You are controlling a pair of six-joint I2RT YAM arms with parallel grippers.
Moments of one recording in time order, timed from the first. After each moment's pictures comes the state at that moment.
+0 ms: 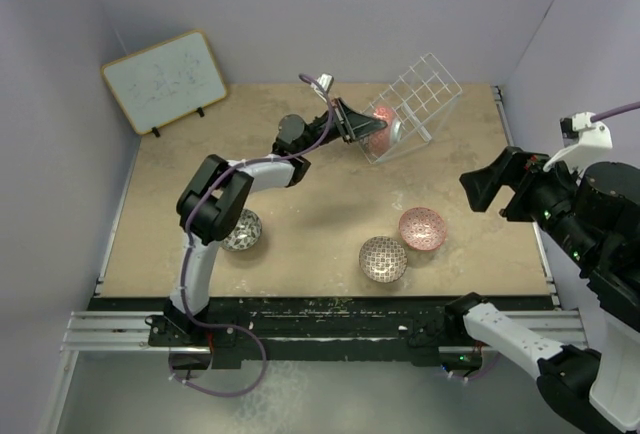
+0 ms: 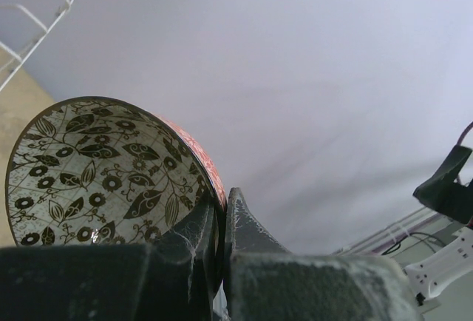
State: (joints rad) left arm -0.59 2.14 1.40 1.16 0.64 -1.30; right arm 0.43 0.91 1.89 -1.37 0.22 0.40
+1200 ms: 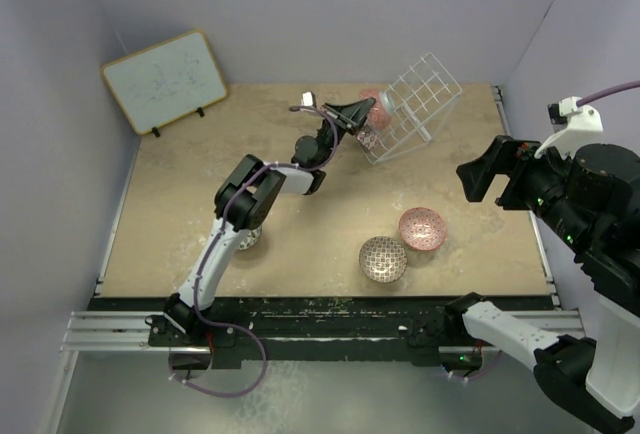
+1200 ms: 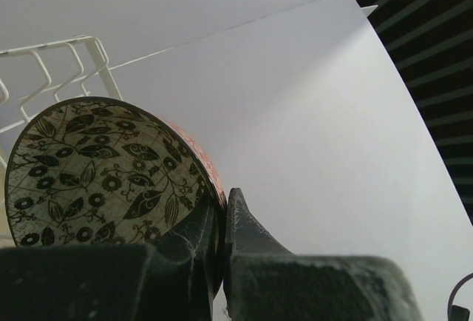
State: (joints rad) left arm -0.61 2.53 1.64 1.48 0.04 -1.55; right arm 0.43 0.99 1.97 -1.38 0.23 0.34
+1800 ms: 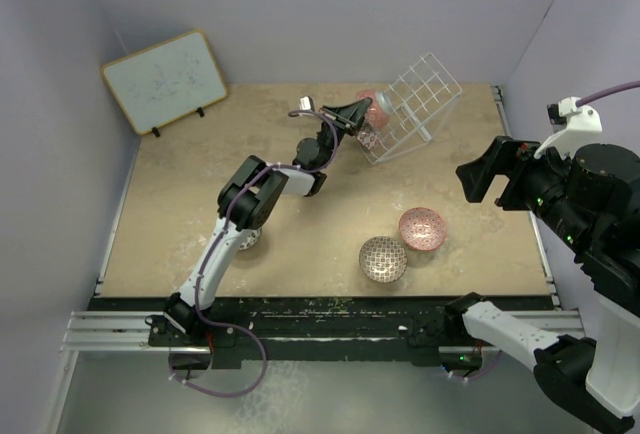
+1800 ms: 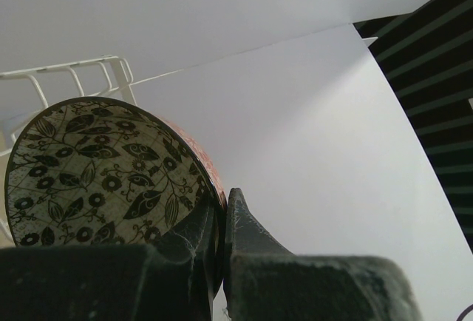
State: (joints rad) left arm -0.62 2.57 1.67 1.48 -0.04 -1.58; right arm 0.43 0.99 1.97 -1.38 0.22 0.34
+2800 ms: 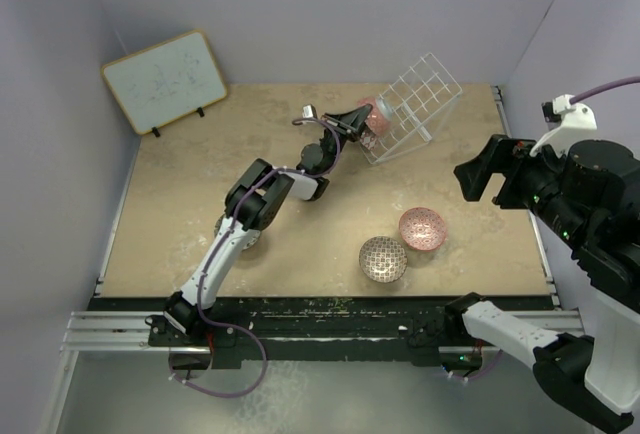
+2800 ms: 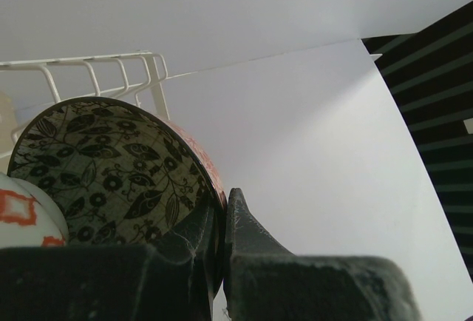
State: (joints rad) left arm -0.63 2.66 1.72 1.49 -0.08 -1.63; right arm 0.43 1.00 1.97 -1.39 0.22 0.35
